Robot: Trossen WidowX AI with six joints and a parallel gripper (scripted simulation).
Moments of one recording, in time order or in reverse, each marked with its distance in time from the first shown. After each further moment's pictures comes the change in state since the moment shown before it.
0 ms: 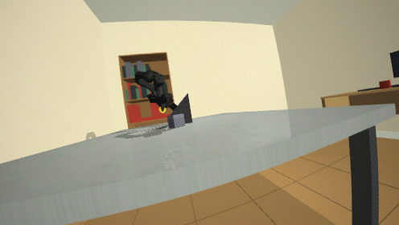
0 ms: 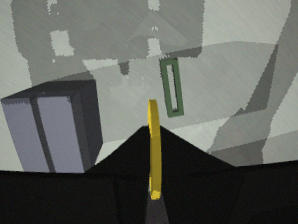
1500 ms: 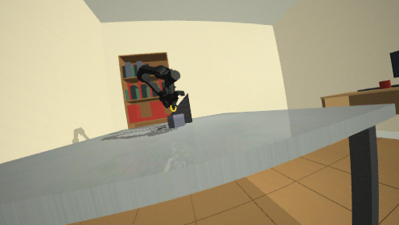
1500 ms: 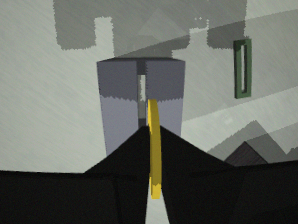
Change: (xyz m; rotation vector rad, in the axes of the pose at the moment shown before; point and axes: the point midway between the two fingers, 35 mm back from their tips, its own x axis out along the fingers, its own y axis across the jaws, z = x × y) arm 0.003 0.084 -0.024 0.000 0.000 0.000
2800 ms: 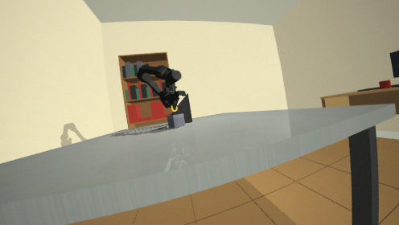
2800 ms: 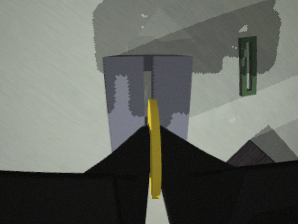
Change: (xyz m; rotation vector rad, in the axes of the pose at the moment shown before) arm 0.002 0.005 -0.003 0.004 -0.003 0.004
